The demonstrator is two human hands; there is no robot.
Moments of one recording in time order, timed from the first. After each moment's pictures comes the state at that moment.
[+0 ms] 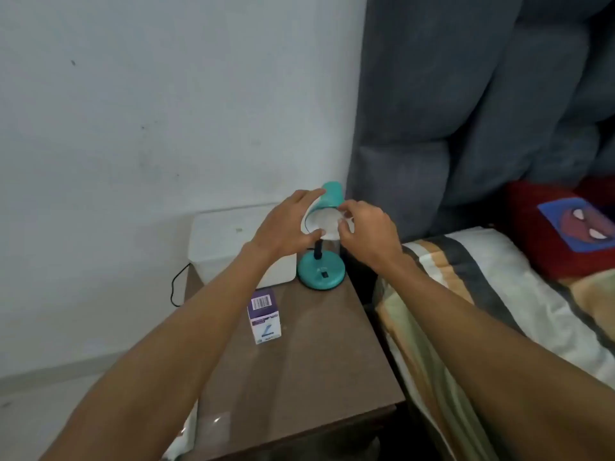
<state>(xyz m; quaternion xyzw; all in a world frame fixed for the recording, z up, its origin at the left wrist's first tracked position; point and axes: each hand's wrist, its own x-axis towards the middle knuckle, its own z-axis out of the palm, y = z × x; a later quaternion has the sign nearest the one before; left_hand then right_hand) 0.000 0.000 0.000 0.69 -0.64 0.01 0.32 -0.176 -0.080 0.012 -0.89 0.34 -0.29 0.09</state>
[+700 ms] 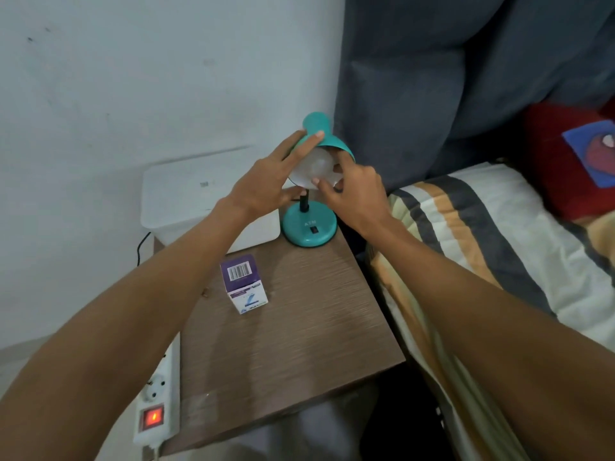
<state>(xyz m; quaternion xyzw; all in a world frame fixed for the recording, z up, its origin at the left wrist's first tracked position) 0.038 -0.049 -0.057 0.63 -0.74 0.03 0.25 -0.151 -0.117 -0.051 -0.86 0.38 -0.30 0.17</state>
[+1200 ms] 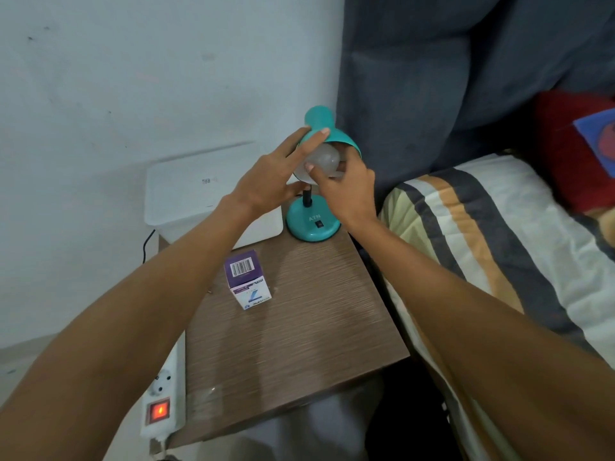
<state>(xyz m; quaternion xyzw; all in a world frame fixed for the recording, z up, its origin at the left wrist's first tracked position) 0.032 -0.051 -0.057 0.62 -0.74 0.05 0.24 -0.135 -0.103 -0.059 -0.72 0.40 -0.41 0.40</state>
